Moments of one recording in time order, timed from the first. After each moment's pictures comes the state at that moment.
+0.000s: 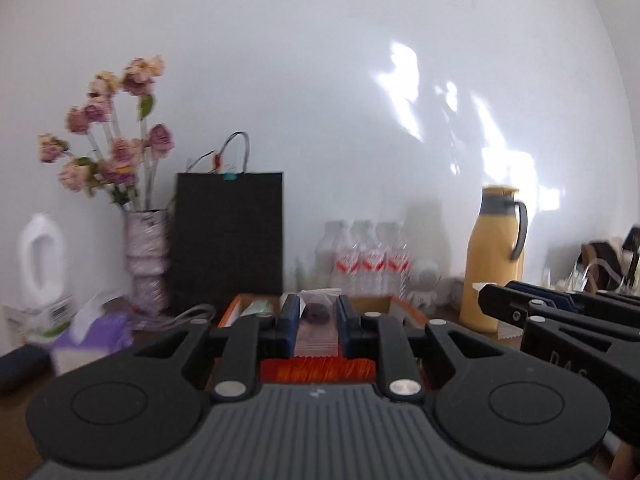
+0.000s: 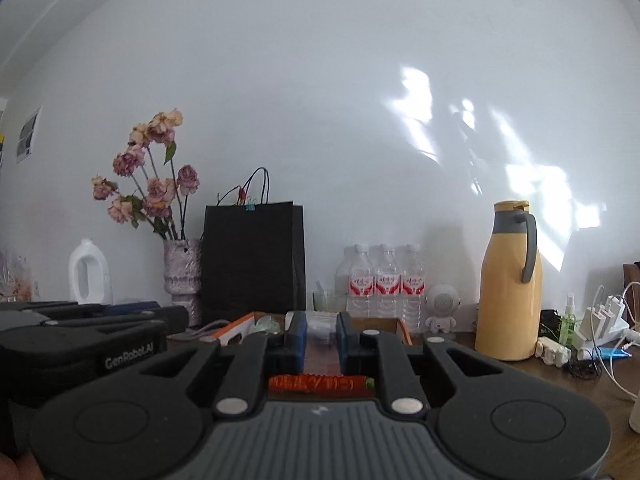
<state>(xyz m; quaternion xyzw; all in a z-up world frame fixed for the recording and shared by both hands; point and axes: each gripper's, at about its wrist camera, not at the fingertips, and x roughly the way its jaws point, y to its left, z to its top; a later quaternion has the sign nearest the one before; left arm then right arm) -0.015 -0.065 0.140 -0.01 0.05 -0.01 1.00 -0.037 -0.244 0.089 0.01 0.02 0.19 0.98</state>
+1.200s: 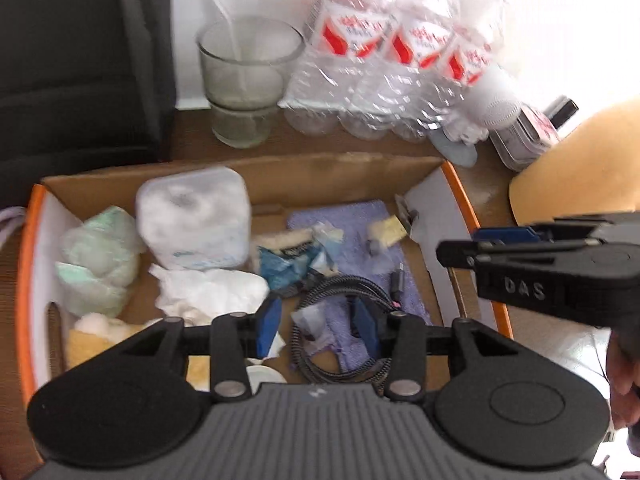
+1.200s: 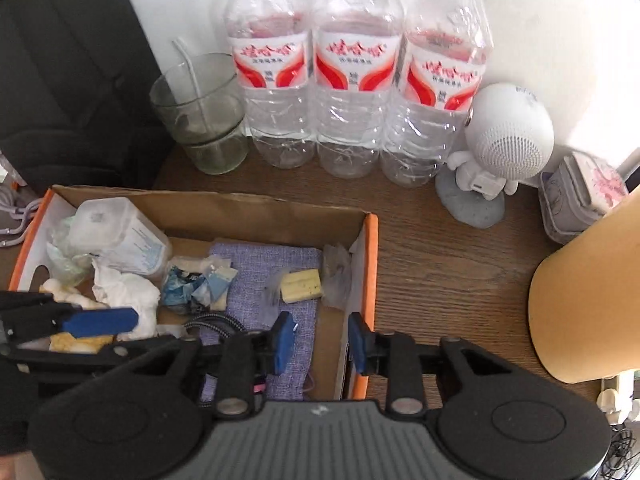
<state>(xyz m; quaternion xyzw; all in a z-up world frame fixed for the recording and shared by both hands) 0.428 -0.057 0.104 -0.06 0.55 -0.11 0.83 0.449 -0.171 0.080 -0.08 0.55 0.15 0.82</state>
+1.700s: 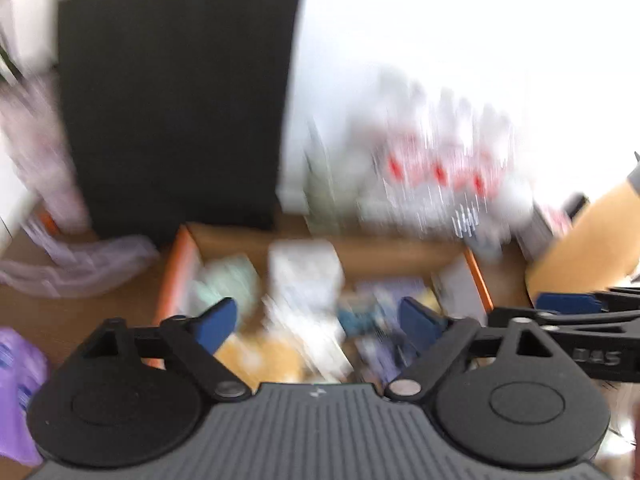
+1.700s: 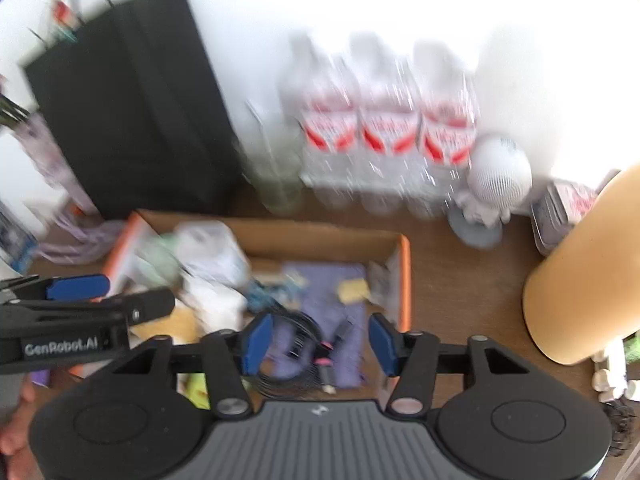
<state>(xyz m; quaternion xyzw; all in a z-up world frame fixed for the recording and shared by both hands) 0.331 -0.021 0.187 -0.05 0.35 0.00 0.94 0.362 -0.170 0.158 -0.03 0.45 0.19 0.87</state>
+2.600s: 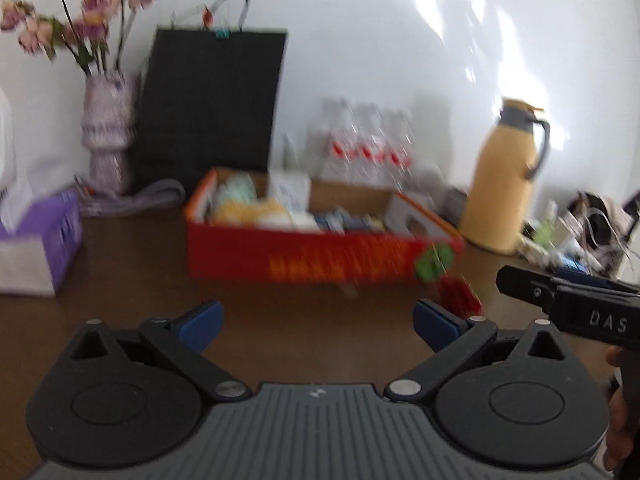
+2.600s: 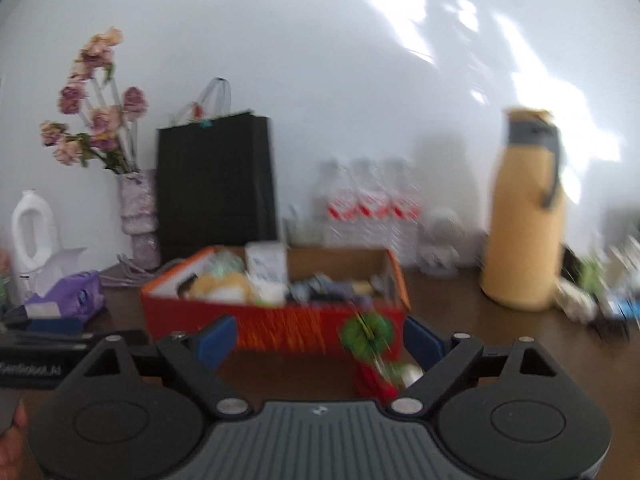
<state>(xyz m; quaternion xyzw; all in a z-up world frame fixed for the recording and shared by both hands) 0.041 -0.023 0.045 -0.05 0.23 -0.08 0.97 0.046 -0.240 0.032 0.03 0.17 0.14 0.98</state>
